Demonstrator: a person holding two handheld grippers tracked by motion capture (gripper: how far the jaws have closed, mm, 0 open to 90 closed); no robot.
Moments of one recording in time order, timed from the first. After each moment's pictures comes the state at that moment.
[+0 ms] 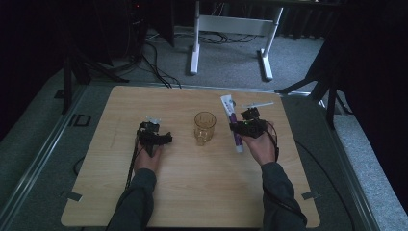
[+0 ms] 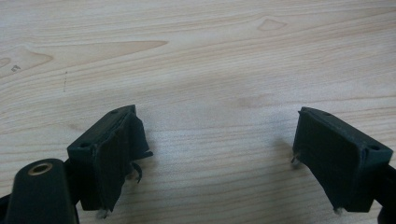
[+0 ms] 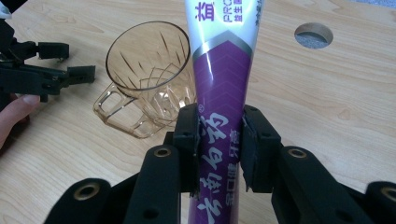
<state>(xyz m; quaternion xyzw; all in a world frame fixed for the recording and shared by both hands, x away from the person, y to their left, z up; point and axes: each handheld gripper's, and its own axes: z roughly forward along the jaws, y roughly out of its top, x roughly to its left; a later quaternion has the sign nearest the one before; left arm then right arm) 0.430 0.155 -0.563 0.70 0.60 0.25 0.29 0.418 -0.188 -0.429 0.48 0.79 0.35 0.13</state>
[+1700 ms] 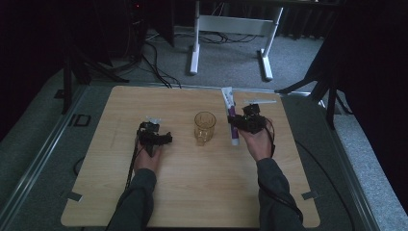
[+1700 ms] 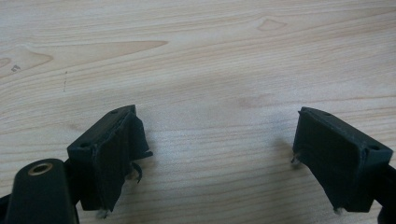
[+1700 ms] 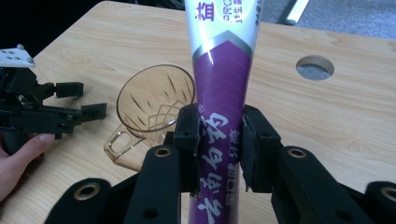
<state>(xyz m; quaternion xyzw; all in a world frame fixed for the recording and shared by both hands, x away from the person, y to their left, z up) 0.430 0.155 -0.563 0.70 0.60 0.25 0.29 0.426 -0.187 -0.425 0.48 0.76 0.41 0.14</state>
